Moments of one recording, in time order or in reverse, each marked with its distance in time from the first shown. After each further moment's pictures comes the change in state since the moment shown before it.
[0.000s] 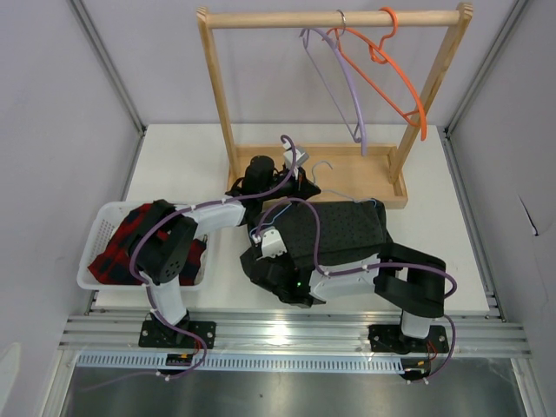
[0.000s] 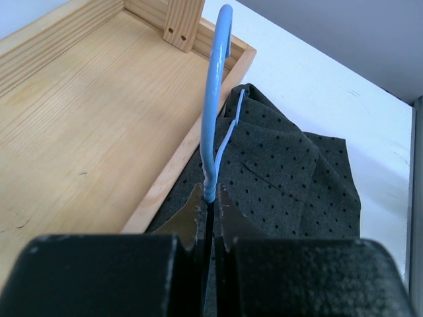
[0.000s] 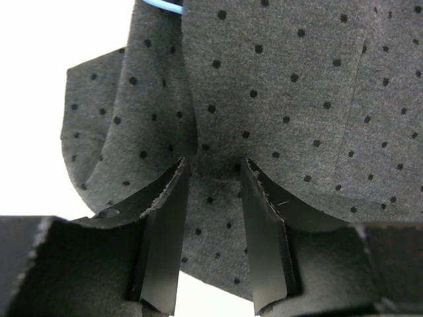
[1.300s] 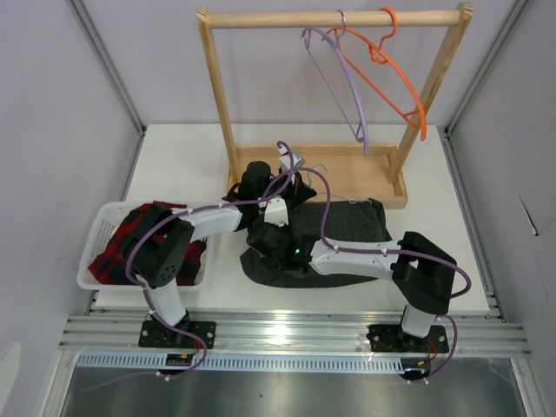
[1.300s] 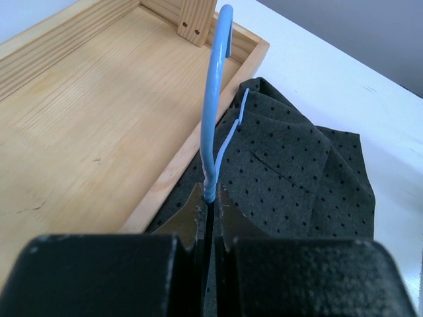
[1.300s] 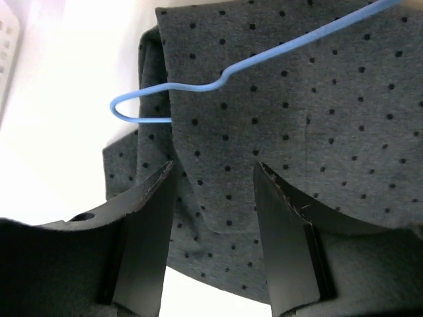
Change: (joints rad) left arm -0.004 -0.039 -0.074 0.037 -0.047 0.026; right arm -0.137 -0.035 0.256 -0.320 -0.135 0.125
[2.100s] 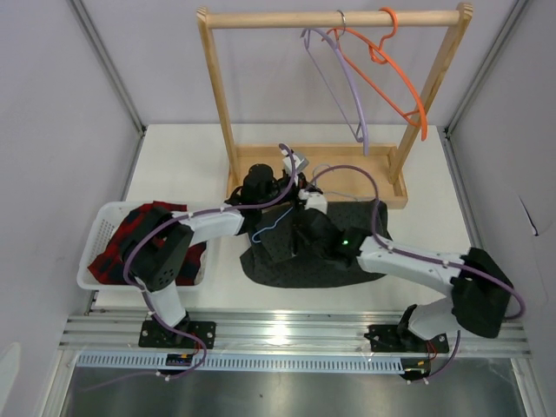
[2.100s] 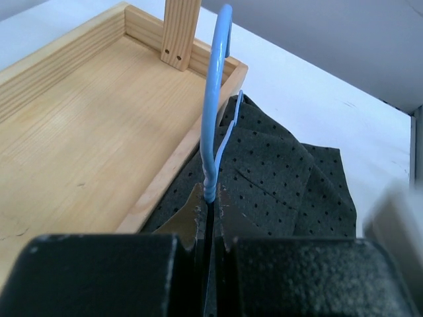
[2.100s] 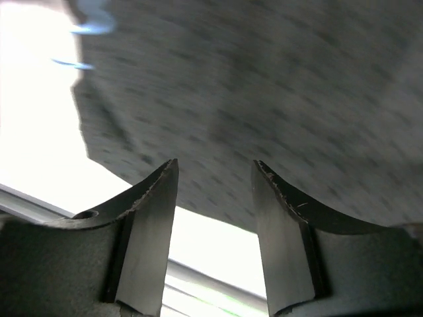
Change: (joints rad) left arm -0.038 -0.025 -0.016 0.074 -0.021 -0.023; right arm -0.211 -0.393 -0.285 -0.093 -0.337 0.072
